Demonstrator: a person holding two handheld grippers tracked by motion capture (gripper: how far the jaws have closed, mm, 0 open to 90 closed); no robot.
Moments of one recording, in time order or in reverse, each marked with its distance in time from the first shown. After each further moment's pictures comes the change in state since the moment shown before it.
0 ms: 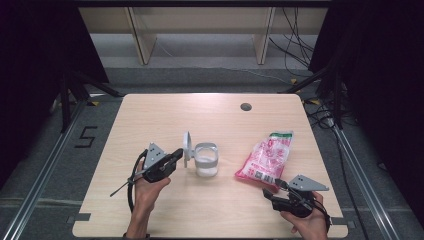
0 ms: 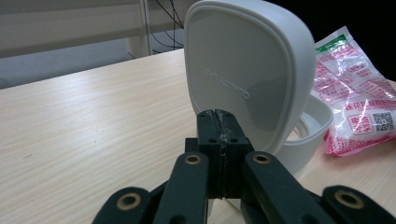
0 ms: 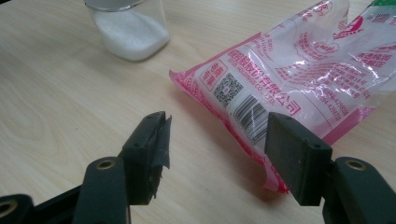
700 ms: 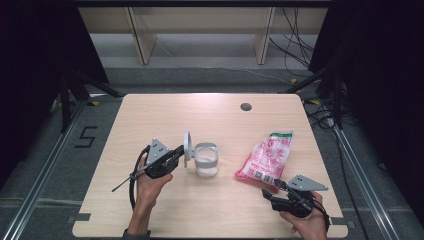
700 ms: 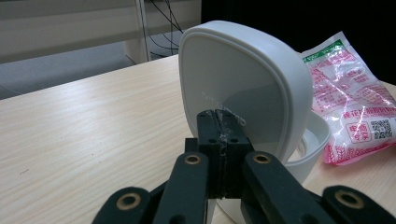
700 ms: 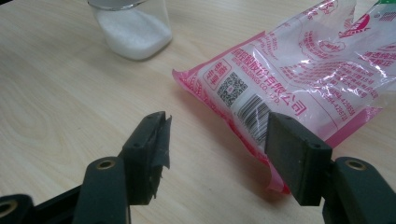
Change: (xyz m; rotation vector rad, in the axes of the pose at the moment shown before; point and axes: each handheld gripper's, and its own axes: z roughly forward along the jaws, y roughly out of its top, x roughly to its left) left arm -0.003 0.011 0.004 -0.002 -0.007 0.017; right arm 0.001 0.000 0.002 0.003 0.009 0.014
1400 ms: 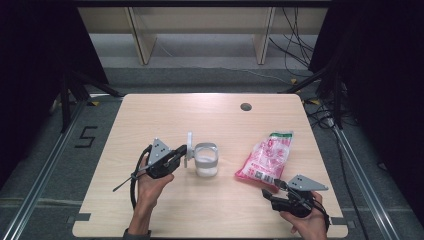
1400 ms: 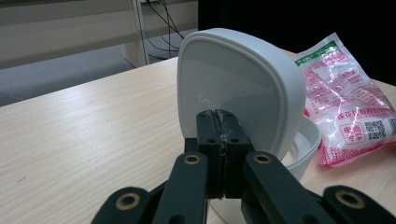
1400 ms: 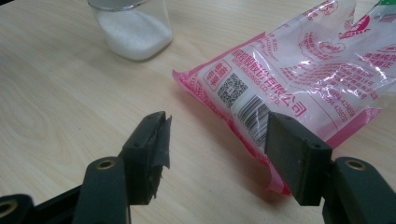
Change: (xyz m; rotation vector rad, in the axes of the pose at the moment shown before) left arm -0.005 0.004 -0.001 -0.004 -0.008 0.024; right arm 0.000 0.001 0.000 0.000 -0.008 -0.011
